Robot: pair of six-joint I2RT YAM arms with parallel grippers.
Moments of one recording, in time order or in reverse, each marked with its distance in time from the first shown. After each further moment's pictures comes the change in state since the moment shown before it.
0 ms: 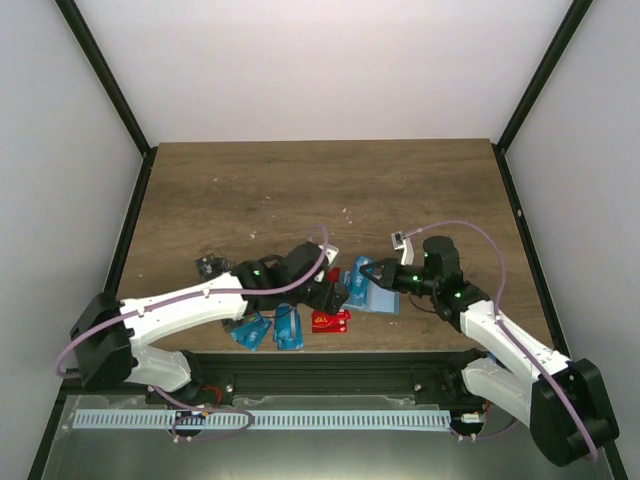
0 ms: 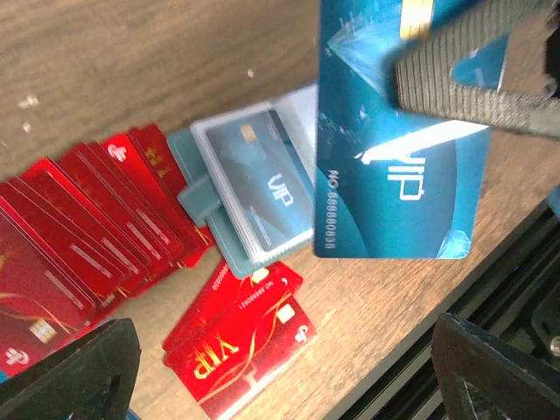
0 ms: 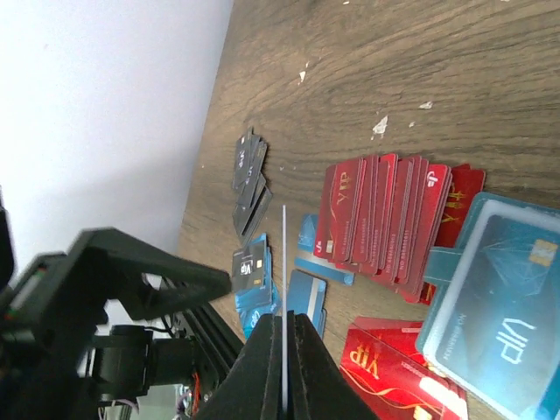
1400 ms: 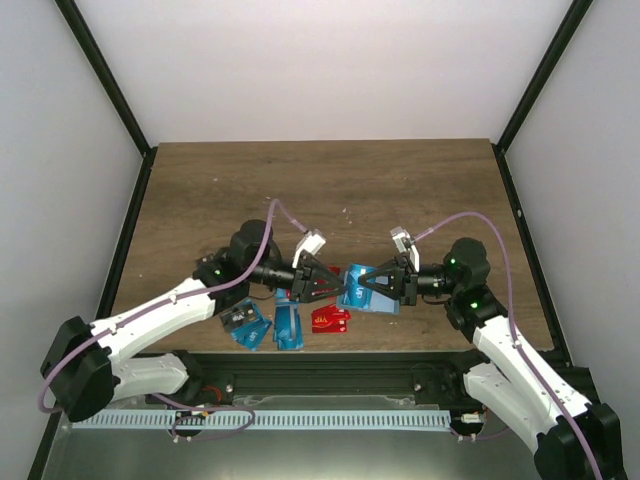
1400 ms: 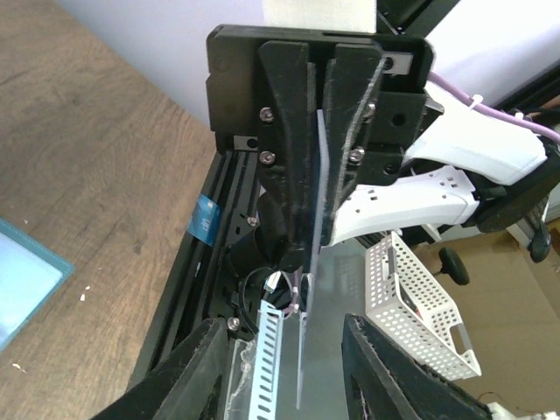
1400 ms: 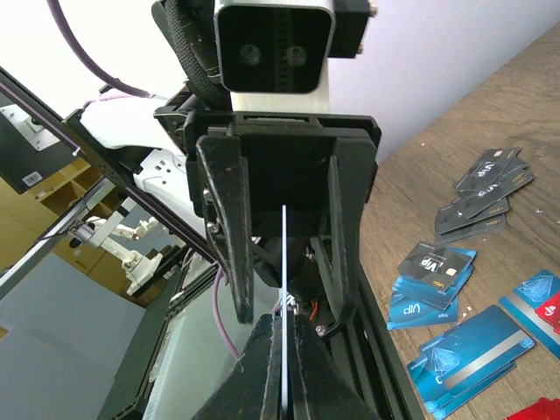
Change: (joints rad) left arm 0.284 -0.227 -0.232 0.632 0.946 -0.019; right arm -0.054 -0.197 0.036 0.217 -0.536 -0.129
